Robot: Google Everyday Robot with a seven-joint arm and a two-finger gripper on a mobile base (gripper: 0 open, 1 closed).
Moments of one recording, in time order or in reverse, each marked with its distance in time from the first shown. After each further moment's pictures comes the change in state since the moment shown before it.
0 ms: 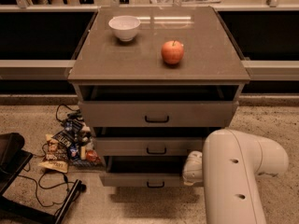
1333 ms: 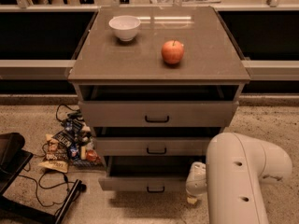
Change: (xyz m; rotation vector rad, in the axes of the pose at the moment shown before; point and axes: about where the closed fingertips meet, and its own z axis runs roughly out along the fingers) arm 0.036 0.080 0.009 -0.136 0.070 0.081
